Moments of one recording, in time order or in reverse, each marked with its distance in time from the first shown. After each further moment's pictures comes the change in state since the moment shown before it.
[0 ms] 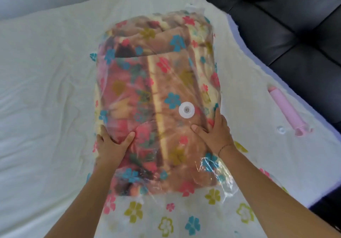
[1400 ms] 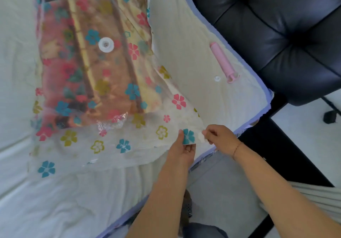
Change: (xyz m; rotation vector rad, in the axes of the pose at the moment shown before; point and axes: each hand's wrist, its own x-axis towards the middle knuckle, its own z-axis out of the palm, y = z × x) left_hand -0.380 0.086 0.191 -1.434 -0.493 -1.098; right_hand -0.214 0.190 -0.137 0.143 -0.328 0.029
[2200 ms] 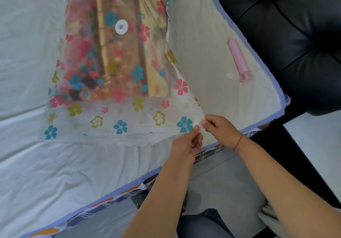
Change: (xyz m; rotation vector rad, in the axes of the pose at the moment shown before) left_hand -0.023 -0.041 -0.013 0.324 -0.051 0.169; right_hand -0.001 0.014 -0.008 0.003 -0.125 -0.271
